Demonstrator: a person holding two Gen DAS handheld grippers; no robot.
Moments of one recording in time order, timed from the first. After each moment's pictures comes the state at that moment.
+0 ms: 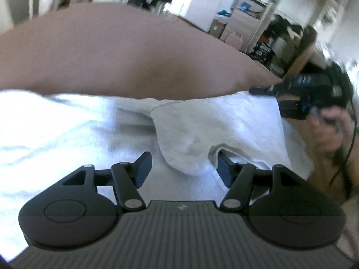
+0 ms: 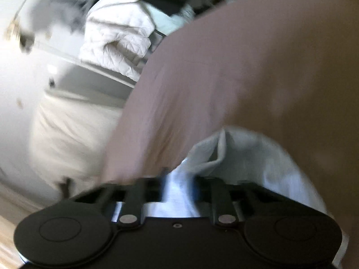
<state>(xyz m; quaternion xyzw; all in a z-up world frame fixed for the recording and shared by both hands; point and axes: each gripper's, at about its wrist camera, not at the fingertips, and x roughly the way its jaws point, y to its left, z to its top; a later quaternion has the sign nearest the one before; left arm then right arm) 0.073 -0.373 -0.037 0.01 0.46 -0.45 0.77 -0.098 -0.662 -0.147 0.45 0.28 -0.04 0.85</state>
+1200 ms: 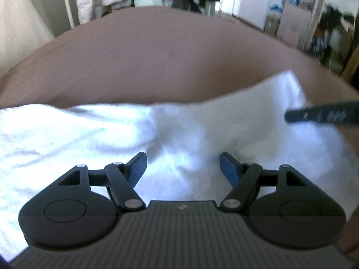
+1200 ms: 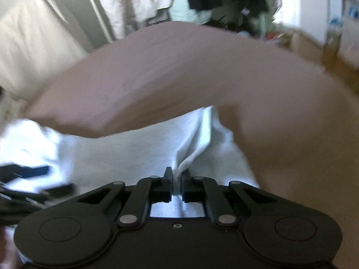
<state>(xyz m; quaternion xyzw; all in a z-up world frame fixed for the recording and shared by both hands) 0.023 -0.442 -0.039 0.10 0.40 -0.29 0.86 -0.049 -0.622 -0.114 0.14 0.40 -0.16 0.89</state>
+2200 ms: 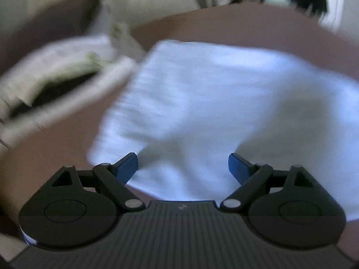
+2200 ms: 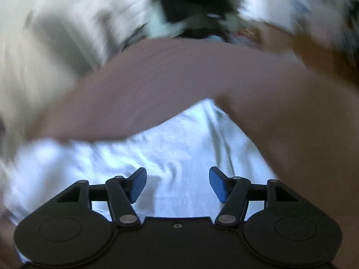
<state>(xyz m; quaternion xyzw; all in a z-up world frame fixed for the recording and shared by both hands) 0.035 -0.177 -0.024 0.02 0.42 -0.10 0.90 -0.097 -0.581 -0.078 0.32 0.33 -0.18 0.87</state>
